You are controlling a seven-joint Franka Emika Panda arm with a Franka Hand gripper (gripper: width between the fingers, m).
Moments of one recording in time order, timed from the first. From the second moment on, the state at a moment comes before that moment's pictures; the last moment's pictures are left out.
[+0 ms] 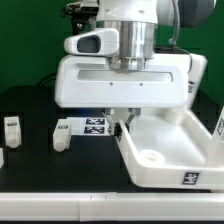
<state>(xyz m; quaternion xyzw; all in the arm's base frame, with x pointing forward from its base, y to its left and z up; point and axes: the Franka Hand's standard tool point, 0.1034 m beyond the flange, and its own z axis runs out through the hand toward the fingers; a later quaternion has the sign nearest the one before) 0.590 -0.010 0.083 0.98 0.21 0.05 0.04</state>
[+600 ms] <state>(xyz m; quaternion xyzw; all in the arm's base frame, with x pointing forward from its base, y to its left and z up) 0.599 -0.026 0.083 0.88 0.46 0.02 0.08</state>
